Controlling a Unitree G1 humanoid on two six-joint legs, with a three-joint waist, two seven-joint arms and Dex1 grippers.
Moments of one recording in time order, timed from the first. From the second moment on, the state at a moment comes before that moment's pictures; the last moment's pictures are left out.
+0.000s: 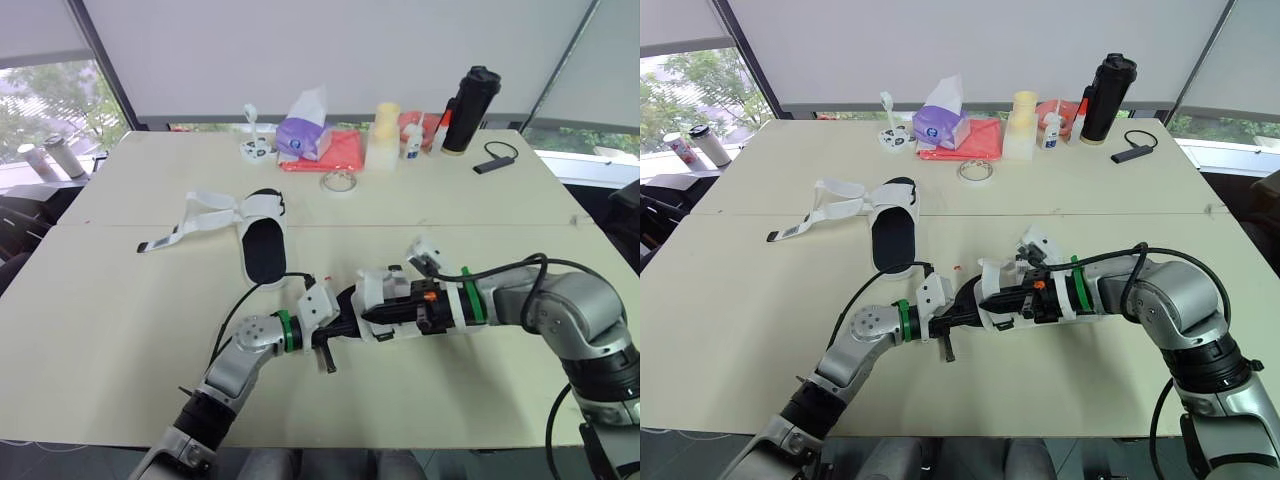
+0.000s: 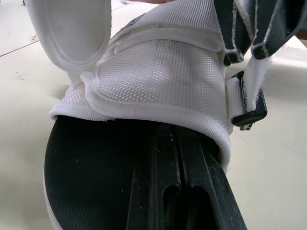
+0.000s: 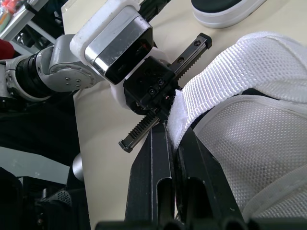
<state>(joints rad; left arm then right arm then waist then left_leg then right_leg) -0.32 0.22 -0.38 0.16 -0.16 0.04 -0.85 -0.52 -0.78 0.11 -0.31 0.79 1.17 0.92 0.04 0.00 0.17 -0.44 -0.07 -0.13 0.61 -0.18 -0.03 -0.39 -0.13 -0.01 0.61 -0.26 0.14</state>
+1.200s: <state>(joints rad) -0.32 0.21 -0.38 0.16 -0.16 0.04 -0.84 -0.39 -0.98 0.01 -0.48 0.79 1.15 0.98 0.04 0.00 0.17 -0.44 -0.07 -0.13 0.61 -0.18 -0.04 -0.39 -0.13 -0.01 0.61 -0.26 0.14</state>
